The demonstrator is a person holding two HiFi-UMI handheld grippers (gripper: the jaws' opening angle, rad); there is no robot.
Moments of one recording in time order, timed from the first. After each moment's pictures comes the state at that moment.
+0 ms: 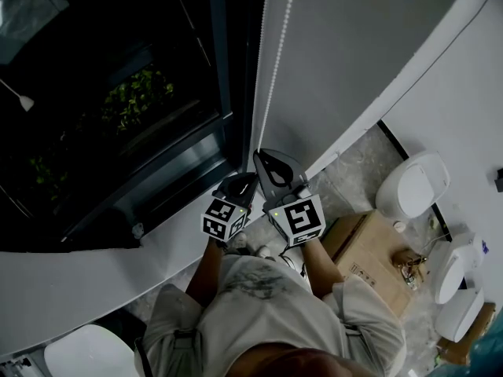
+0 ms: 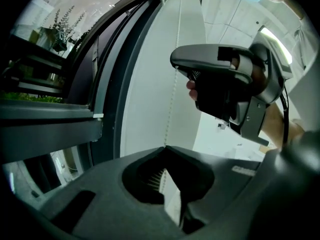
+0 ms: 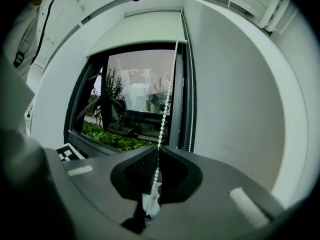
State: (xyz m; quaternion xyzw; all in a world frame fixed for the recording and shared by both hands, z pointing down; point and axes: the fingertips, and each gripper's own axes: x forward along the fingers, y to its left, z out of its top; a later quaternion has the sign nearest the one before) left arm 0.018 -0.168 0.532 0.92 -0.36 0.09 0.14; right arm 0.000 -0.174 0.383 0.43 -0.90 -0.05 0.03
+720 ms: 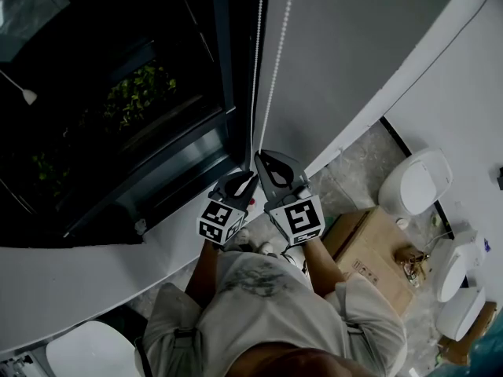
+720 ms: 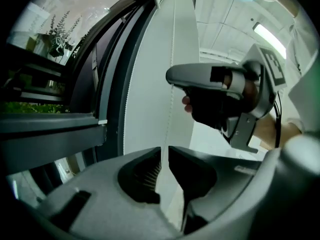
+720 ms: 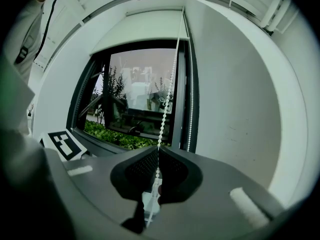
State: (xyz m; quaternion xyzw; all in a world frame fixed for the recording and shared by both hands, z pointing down) left arm 0.004 -0.150 0.521 0.92 -0.37 0.09 0.12; right arm -0.004 -0.162 0.395 0.42 -0.90 -0.05 0.04
